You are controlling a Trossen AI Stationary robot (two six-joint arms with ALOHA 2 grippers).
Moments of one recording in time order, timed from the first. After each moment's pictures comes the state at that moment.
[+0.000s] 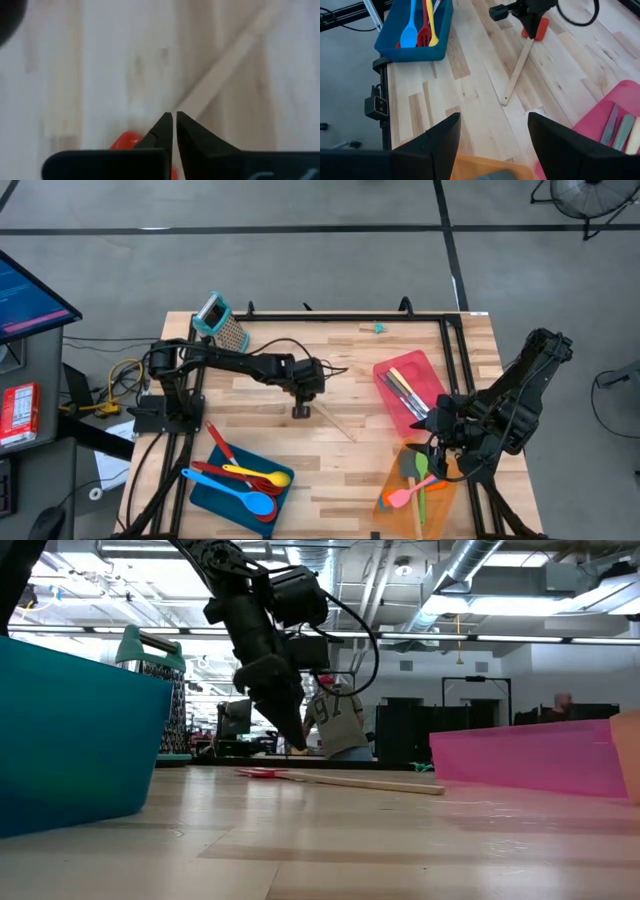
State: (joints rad) left arm 0.12 1.83 1.14 -0.40 0.01 0.18; right arm 0.89 1.21 1.26 -1.11 0.71 1.07
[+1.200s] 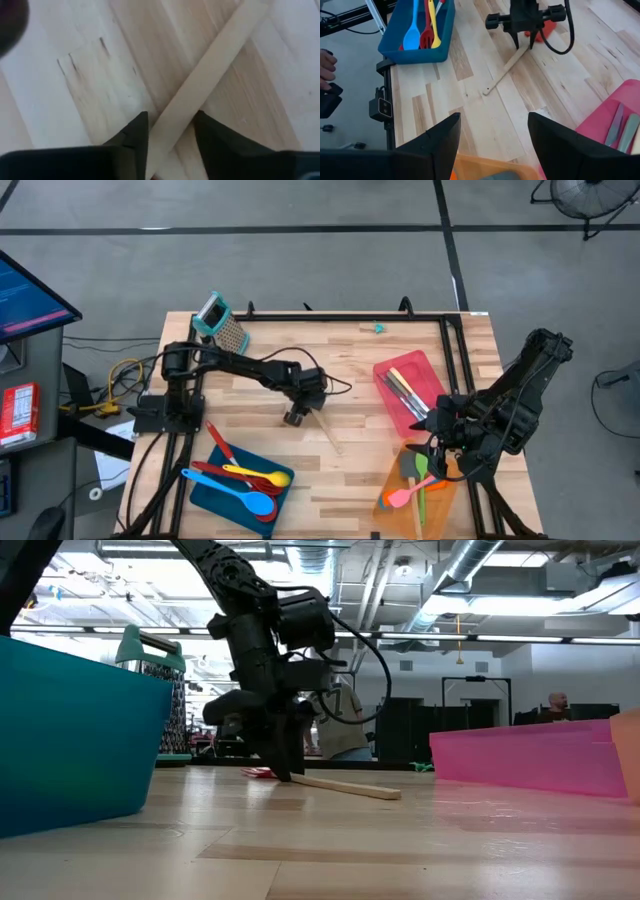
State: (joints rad) left arm 0.12 1.96 1.15 -0.46 0.05 0.53; right arm 0.89 1.21 1.26 -1.10 0.70 1.07
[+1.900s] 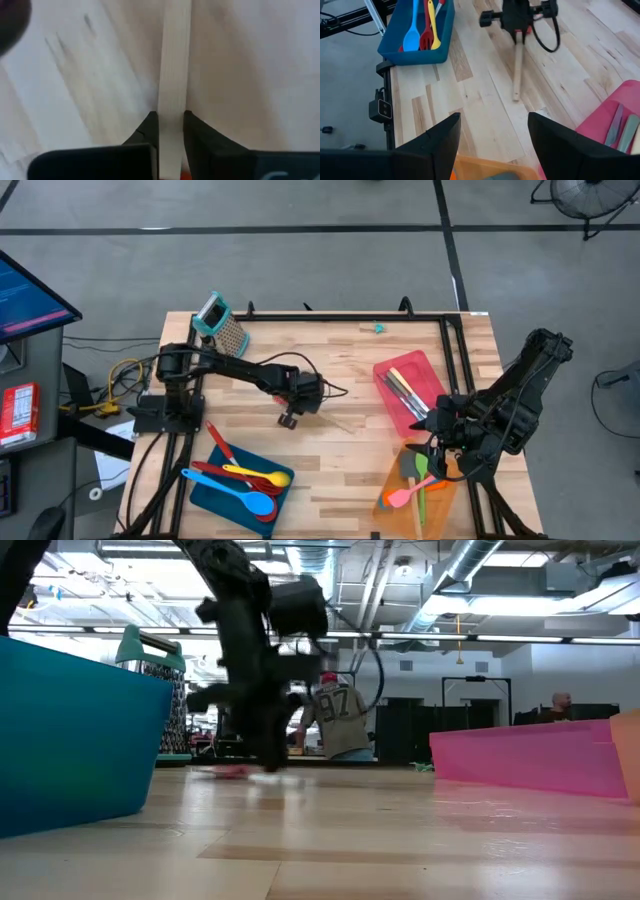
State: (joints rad) left arm 0.05 1.89 1.15 -0.51 -0.03 0.51; right arm 0.89 1.21 1.26 -1.10 0.71 1.07
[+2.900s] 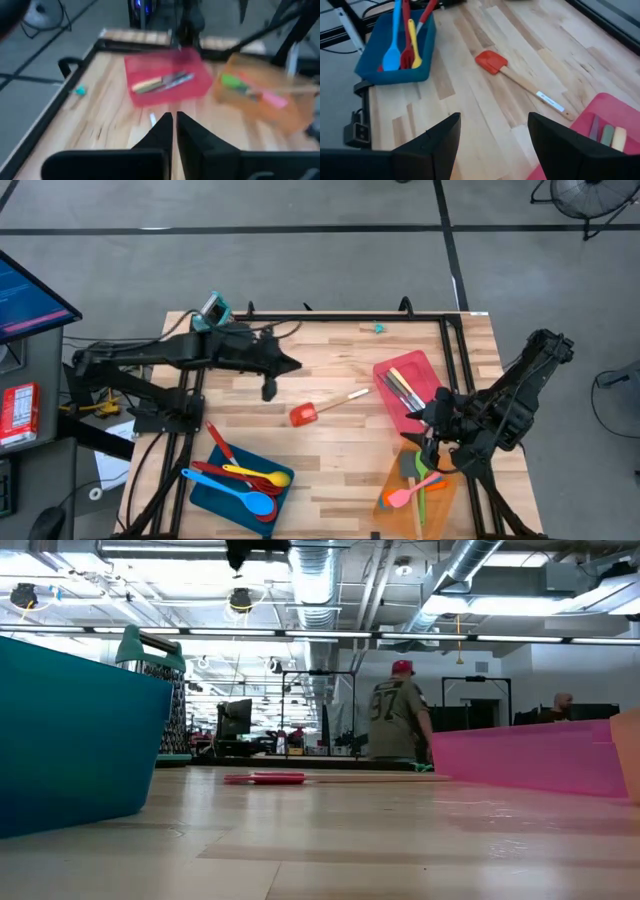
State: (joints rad) left arm 0.06 1.19 1.16 -0.42 -0.05 -0.05; right arm 0.84 1.21 1.26 -1.11 0.79 1.06
